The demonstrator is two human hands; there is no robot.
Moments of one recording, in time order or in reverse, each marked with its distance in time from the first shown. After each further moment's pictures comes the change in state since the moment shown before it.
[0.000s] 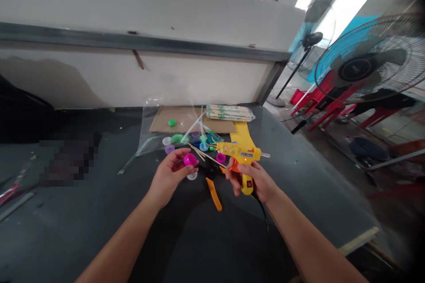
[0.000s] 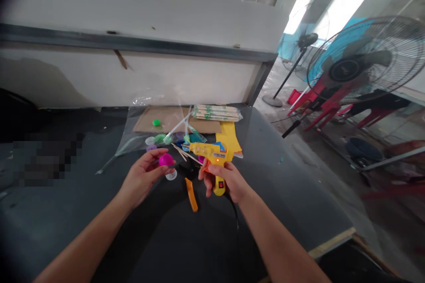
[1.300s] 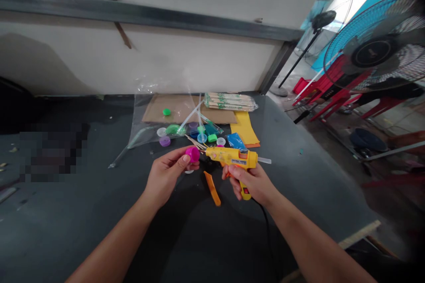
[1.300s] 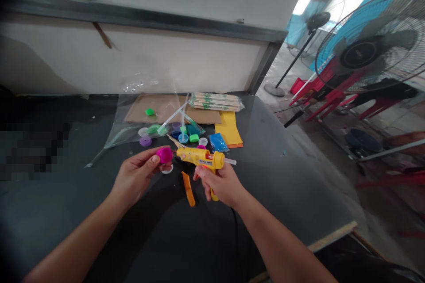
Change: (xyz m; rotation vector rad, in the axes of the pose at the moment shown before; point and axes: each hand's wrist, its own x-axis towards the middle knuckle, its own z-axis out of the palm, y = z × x) left_hand -0.006 -0.002 0.012 -0.015 0.031 -0.002; right_hand -0.008 0.006 0.016 -0.428 0.174 0.116
